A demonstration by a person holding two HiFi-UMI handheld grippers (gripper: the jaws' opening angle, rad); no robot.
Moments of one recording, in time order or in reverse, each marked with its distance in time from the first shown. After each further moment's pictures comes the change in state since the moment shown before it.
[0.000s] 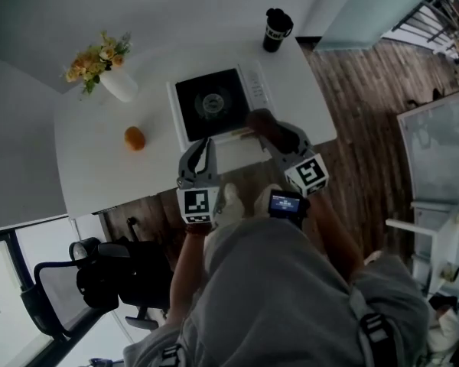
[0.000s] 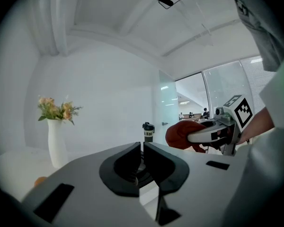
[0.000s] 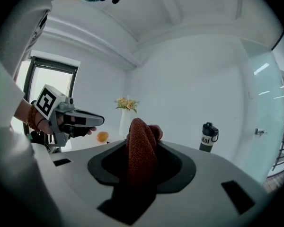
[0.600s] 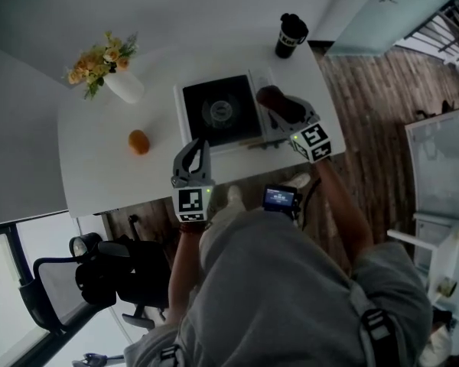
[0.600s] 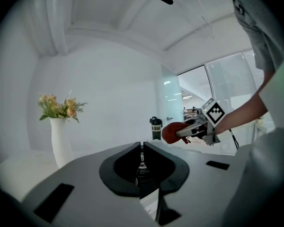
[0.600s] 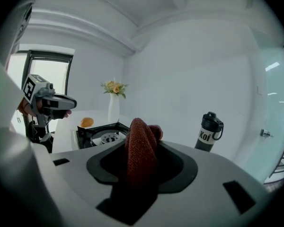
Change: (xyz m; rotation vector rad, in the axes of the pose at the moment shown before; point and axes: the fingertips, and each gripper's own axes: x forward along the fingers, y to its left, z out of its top) left arm 0.024 0.038 -0.022 0.036 0.049 0.040; right arm 0.084 -0.098 -0.039 -0.063 0.145 0.019
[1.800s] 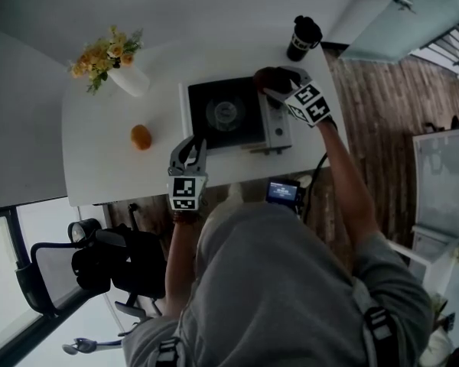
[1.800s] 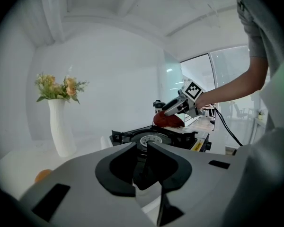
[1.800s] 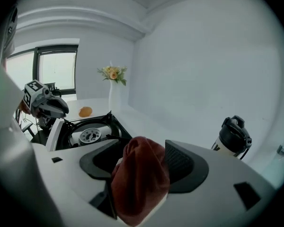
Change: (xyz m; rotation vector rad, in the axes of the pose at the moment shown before) left arm 0.026 0.025 -0.063 -0.006 0.159 0.003; right arm 0.095 -0.051 0.013 -0.109 0.163 0.176
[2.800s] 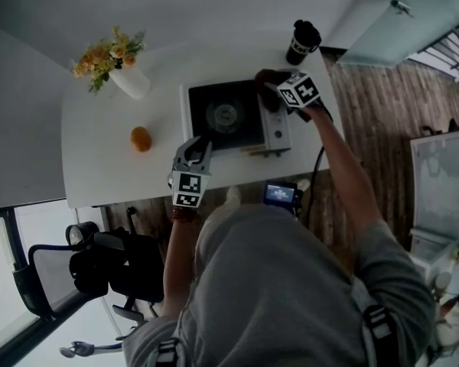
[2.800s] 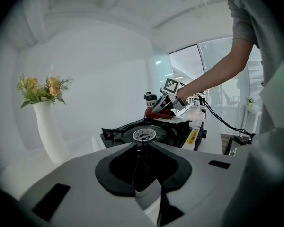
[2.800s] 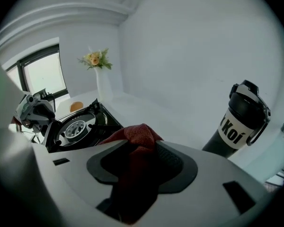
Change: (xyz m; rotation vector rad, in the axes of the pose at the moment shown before) left arm 0.015 -0.014 -0.014 0.117 0.077 -0.085; right arm 0.043 -0.025 -0.037 0.159 0.209 0.020
